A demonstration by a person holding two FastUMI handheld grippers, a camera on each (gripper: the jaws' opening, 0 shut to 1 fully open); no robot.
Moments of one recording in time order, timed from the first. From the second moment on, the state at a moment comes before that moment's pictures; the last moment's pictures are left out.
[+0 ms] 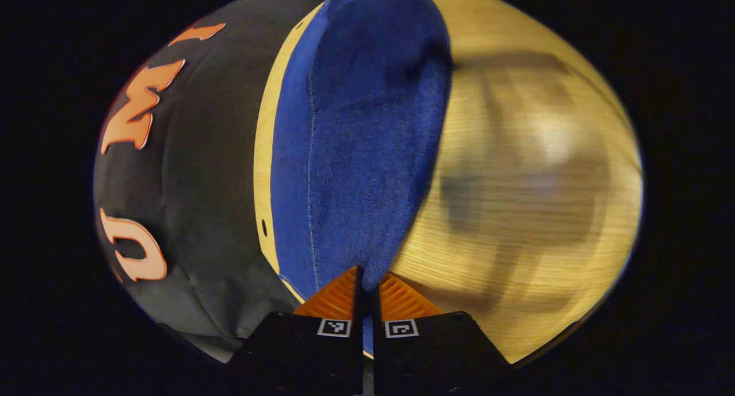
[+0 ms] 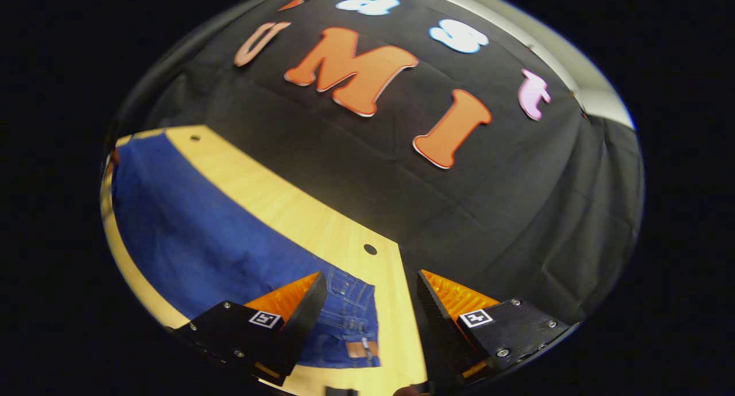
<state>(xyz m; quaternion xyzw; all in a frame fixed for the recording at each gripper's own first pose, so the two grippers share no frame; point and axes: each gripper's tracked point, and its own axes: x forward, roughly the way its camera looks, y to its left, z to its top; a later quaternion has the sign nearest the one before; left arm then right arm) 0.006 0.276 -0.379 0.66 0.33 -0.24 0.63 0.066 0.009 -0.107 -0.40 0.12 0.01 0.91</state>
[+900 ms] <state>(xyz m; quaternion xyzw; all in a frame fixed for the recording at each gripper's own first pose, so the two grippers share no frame) 0.008 0.271 -0.369 0.65 0.33 -0.22 0.64 0.004 -0.061 -0.269 -0.72 0.25 0.25 0.59</state>
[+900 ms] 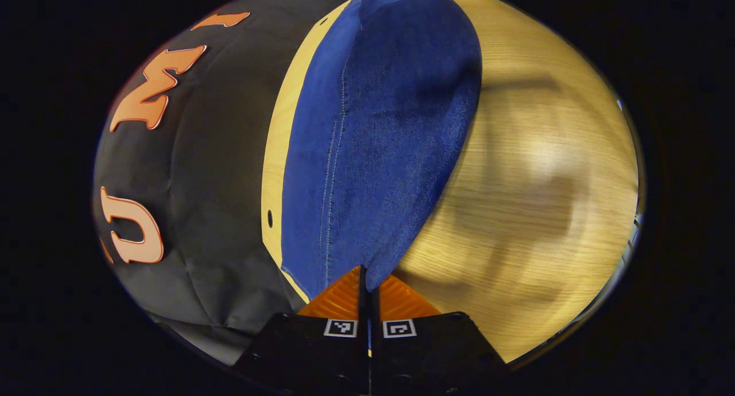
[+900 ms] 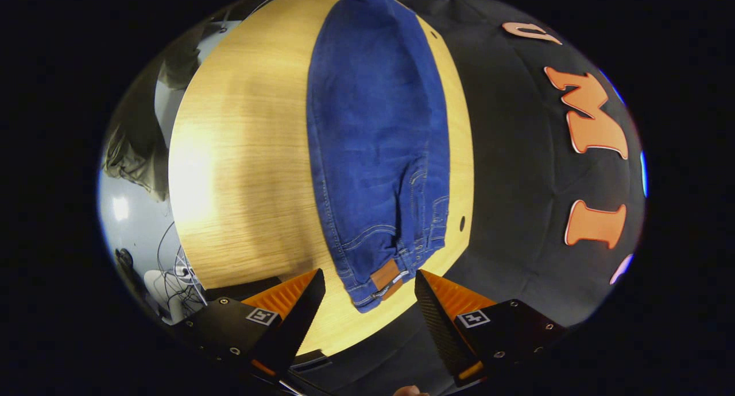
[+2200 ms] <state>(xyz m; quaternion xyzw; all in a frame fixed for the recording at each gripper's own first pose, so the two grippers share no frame) 0.015 0.273 -0.367 0.64 0.34 -0.21 0.66 0.053 -0.060 -0.315 -0.73 0.28 0.28 0.56</state>
